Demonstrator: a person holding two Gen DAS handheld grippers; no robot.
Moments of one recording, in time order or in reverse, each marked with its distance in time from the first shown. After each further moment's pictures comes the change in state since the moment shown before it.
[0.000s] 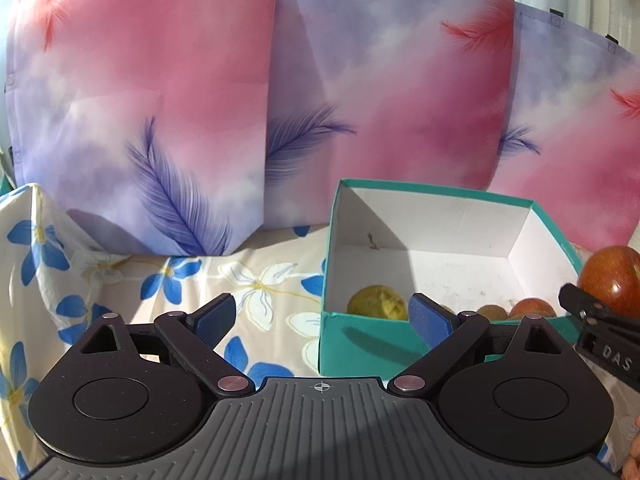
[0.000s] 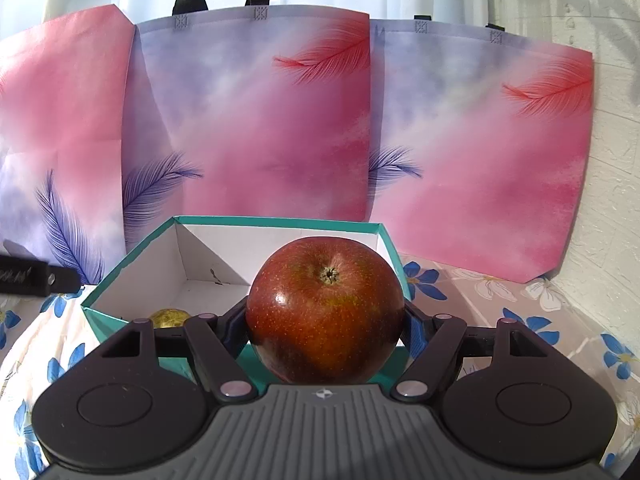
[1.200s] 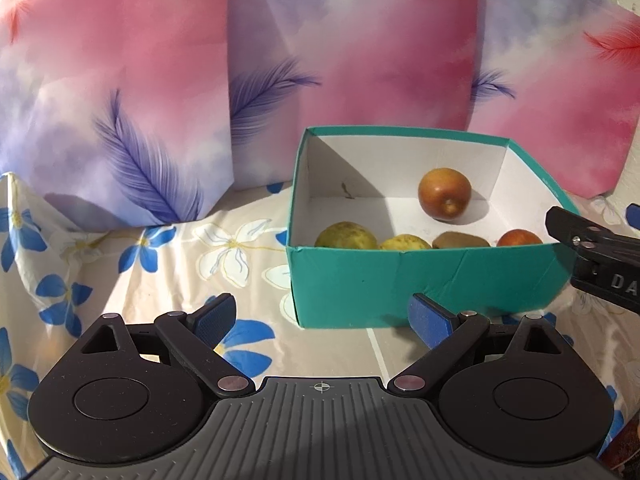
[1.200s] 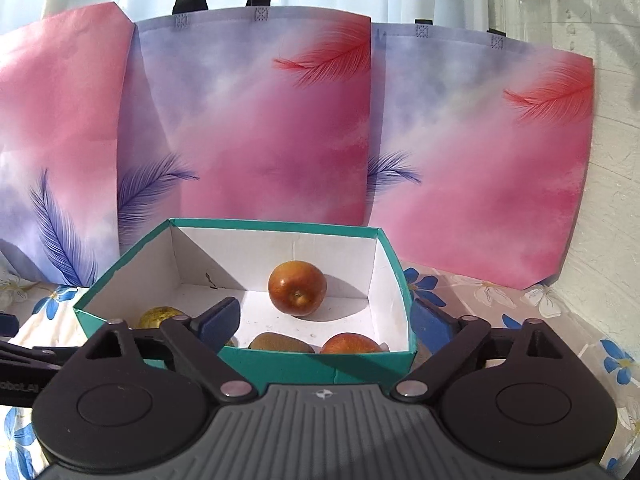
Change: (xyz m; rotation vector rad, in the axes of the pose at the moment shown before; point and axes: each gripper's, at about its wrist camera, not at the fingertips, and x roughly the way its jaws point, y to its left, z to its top) left arm 0.007 -0.017 -0.034 0.090 0.080 -0.045; right arm -0.003 0.006 -0.008 -0.013 -0.036 -0.015
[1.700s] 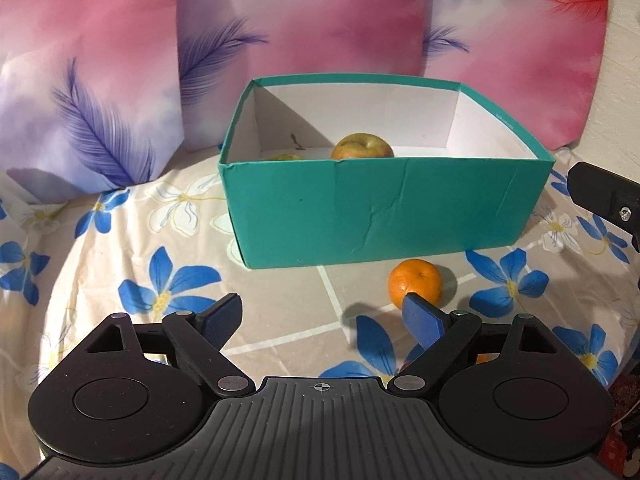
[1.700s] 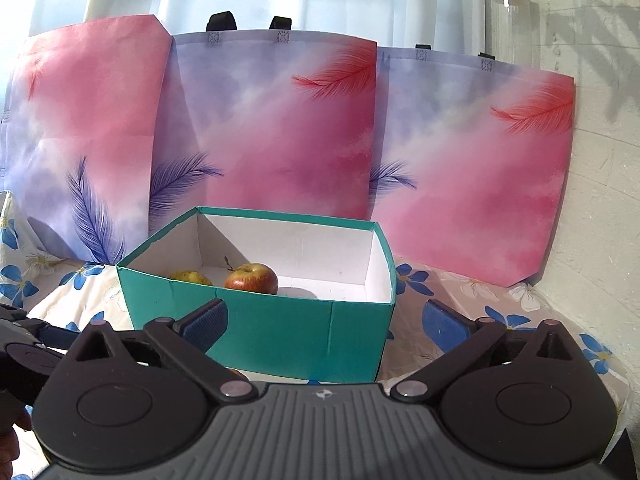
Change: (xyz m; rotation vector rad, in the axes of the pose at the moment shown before) left arm 0.007 -0.026 -0.046 0.055 0.036 -0.090; right arm -0.066 0.004 -0.031 -0.048 -0.047 0.020
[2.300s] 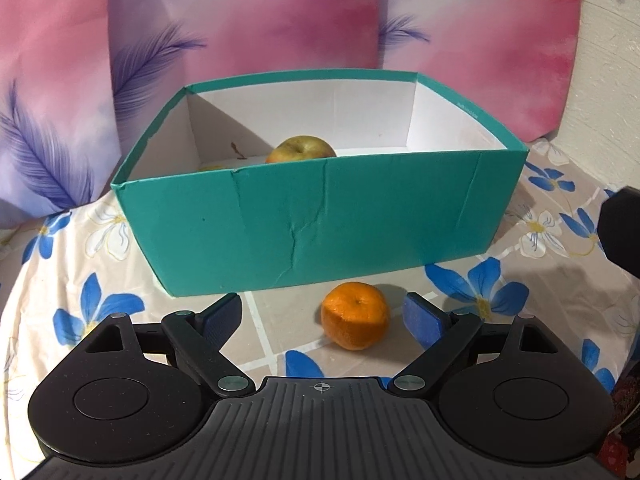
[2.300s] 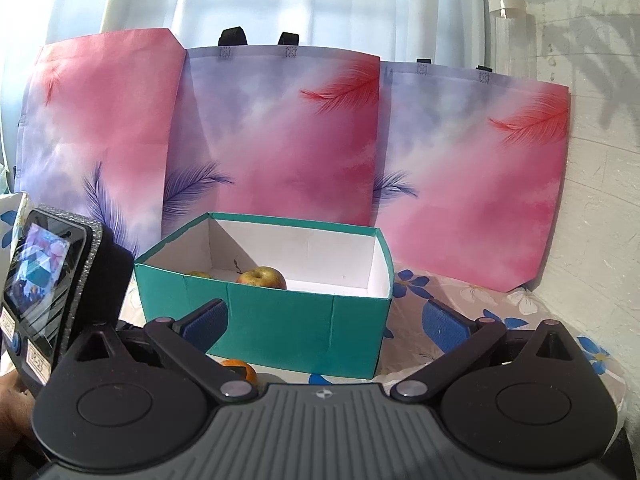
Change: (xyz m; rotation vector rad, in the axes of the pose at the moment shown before) left arm 0.041 -0.044 0.006 0.043 -0.017 -0.053; right arm -0.021 -0.005 -0.009 -0.009 -0.024 0.018
